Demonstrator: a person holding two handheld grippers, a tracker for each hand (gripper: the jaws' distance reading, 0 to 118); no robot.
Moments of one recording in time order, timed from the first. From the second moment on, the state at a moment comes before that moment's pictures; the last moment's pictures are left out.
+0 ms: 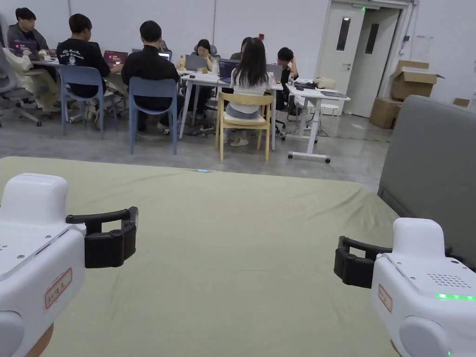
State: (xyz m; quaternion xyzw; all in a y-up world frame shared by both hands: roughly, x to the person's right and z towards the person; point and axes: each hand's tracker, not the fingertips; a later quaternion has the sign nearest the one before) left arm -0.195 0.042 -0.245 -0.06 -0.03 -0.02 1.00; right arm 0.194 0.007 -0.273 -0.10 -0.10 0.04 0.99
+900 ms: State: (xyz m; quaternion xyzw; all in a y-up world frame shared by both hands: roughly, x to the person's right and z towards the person) left arm -0.190 0.042 -0.249 -0.06 -0.03 -0.02 1.00; right arm 0.209 0.030 -0.267 -0.15 -0.04 -0.04 0.99
